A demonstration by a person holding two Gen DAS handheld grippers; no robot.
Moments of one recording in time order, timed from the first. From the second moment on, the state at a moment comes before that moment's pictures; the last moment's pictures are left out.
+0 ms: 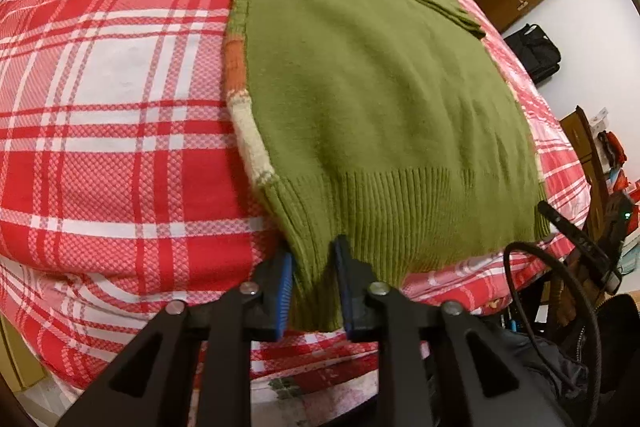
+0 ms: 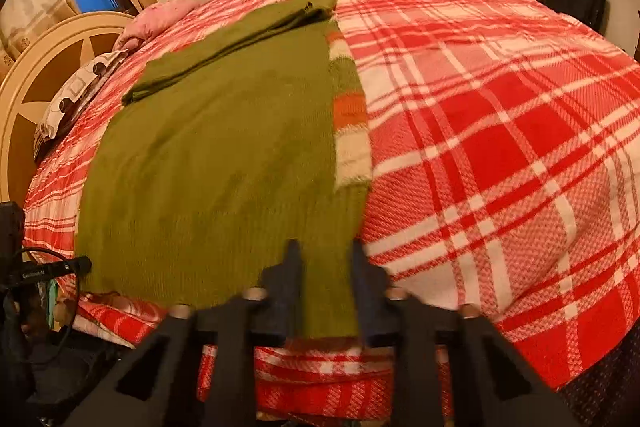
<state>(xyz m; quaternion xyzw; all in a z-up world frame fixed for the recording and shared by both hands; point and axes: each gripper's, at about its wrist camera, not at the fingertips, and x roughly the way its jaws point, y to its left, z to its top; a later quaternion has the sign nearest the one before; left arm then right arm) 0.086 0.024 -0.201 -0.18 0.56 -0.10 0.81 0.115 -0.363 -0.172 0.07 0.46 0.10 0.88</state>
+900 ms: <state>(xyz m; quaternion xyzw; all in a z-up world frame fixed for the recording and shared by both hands) 0.135 0.057 -0.092 -0.17 0.37 -0.15 0.90 0.155 -0.393 -0.081 0.28 0.31 0.24 0.88</state>
